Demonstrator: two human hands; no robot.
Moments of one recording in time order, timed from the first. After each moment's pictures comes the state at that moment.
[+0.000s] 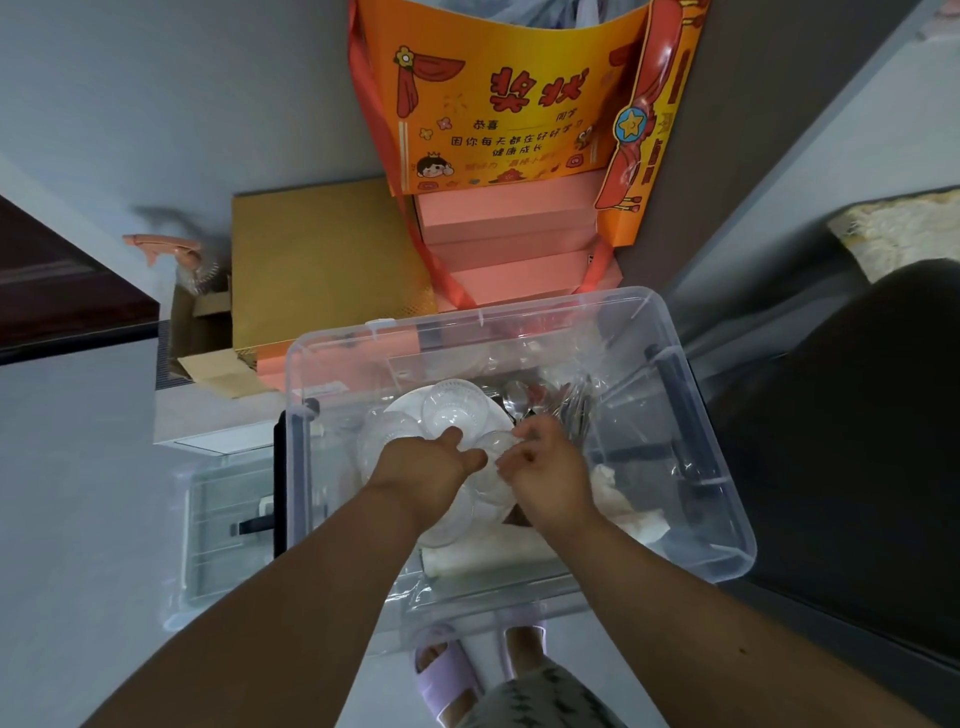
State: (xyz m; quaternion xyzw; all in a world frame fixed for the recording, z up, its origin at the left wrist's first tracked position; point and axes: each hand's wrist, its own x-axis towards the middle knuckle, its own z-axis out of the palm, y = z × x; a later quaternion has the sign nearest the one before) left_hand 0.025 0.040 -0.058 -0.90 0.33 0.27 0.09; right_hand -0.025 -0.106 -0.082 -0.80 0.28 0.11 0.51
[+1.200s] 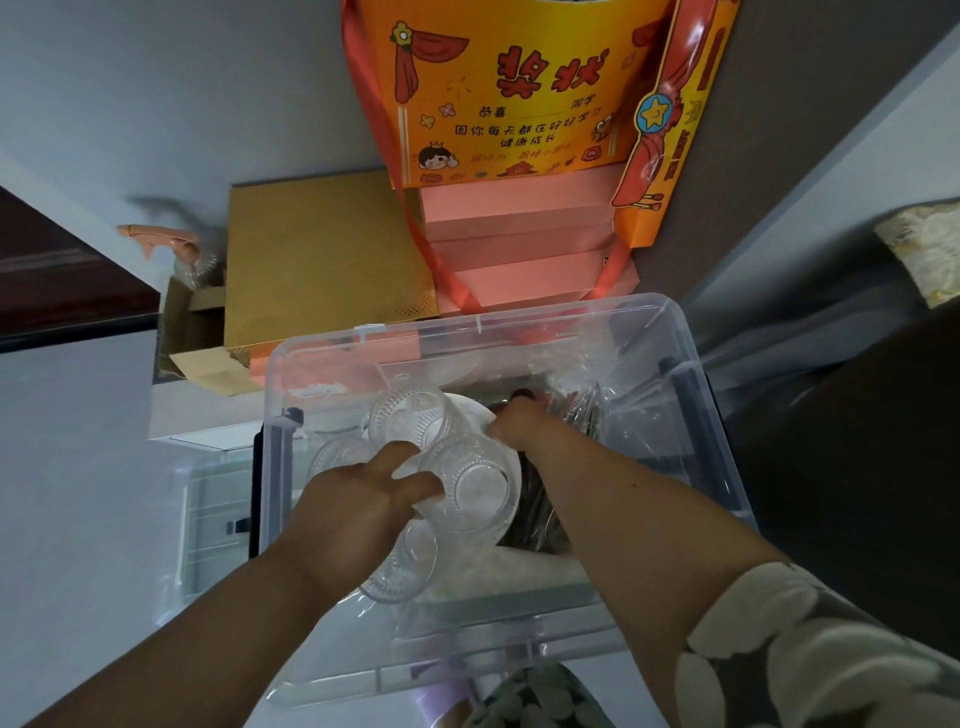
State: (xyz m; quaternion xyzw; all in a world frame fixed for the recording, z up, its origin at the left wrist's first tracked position) left_hand 0.012 0.088 -0.039 -0.93 0.33 0.11 -0.09; right_hand 0.090 -0.126 -0.164 -0.85 0.18 0.41 0.27
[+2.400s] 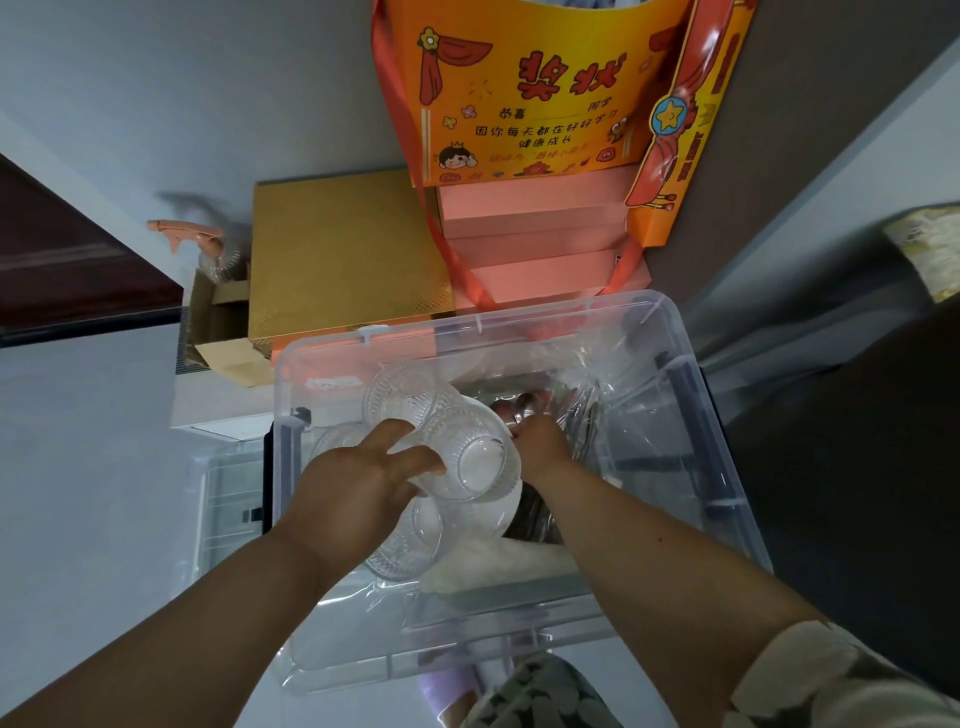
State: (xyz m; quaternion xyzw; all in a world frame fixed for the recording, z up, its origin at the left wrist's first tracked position) left_hand 0.009 0.099 -0.025 -0.94 0.29 0.06 -0.17; right_hand 0.041 -0.113 -0.171 -0.86 0.25 0.29 0.35
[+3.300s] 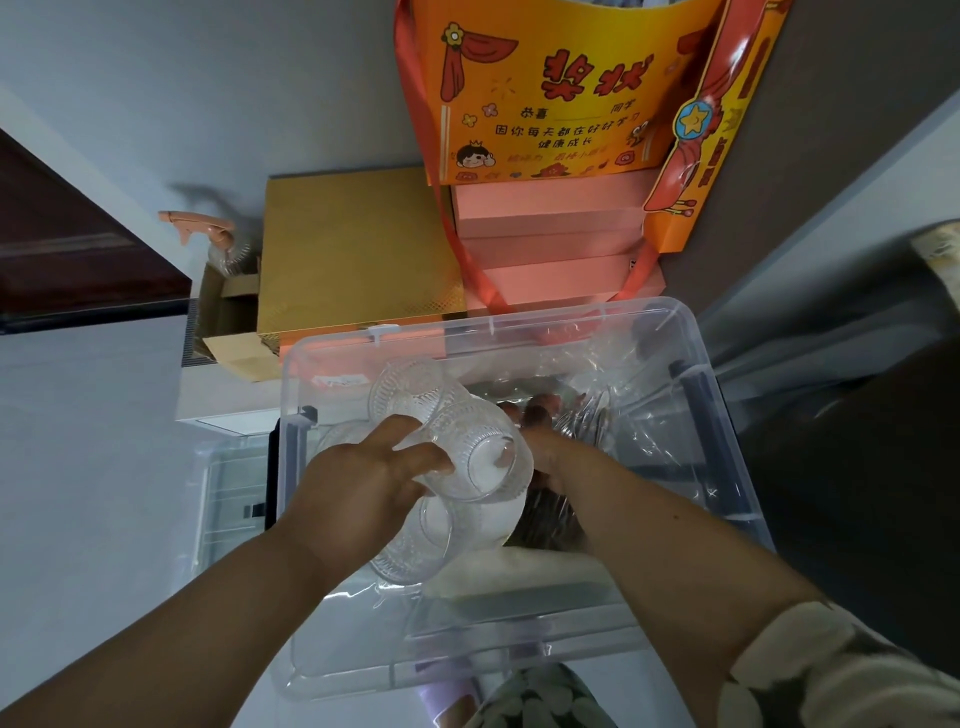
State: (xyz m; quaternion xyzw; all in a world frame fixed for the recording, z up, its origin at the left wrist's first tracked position) left_hand 0.012 0.102 -0.019 -0.94 0.29 0.05 -0.19; right_hand 0.051 -0.113 -0.160 -0.67 0.28 0.46 0.51
